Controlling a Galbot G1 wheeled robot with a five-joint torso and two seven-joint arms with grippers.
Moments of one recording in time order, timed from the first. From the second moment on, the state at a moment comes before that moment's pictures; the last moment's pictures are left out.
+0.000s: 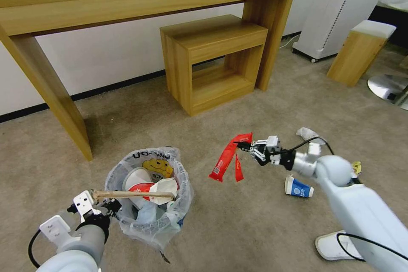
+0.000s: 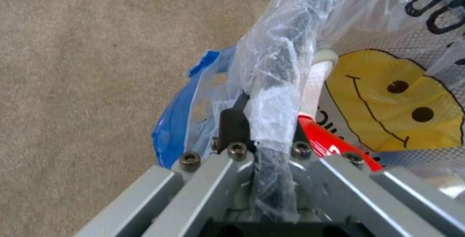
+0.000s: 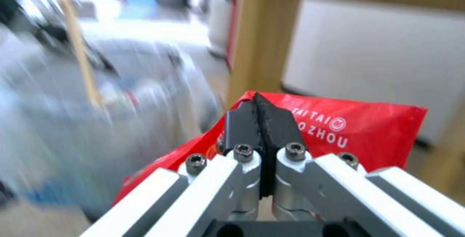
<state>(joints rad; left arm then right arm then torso) 1.69 -1.46 -0.65 -2.47 -0.88 0.61 -0.65 -0.84 0.94 0.31 1.59 0.63 0.09 -1.12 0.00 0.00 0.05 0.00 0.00</state>
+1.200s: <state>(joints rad) 1.71 -1.49 -0.61 -2.50 -0.85 0.61 -0.65 -0.52 1.25 -0.21 1.32 0.72 0.12 -1.14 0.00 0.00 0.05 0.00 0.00</state>
